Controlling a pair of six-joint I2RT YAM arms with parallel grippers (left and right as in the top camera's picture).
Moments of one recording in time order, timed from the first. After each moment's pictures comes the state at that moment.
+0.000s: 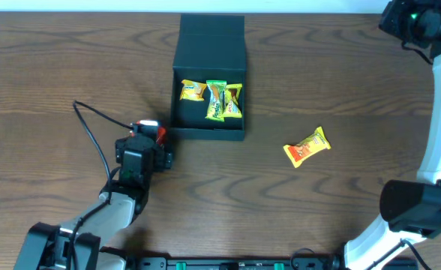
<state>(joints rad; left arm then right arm) -0.24 1.40 0.32 0.36 -0.22 -0.06 -0.17 1.89 2.19 -1.08 -0.16 0.32</state>
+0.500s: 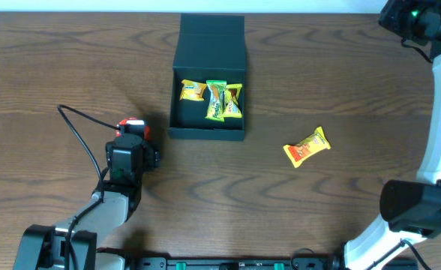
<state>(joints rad) -0.15 1.40 0.32 0.33 -0.23 -0.05 -0.17 1.89 2.19 -1.06 -0.18 0.34</state>
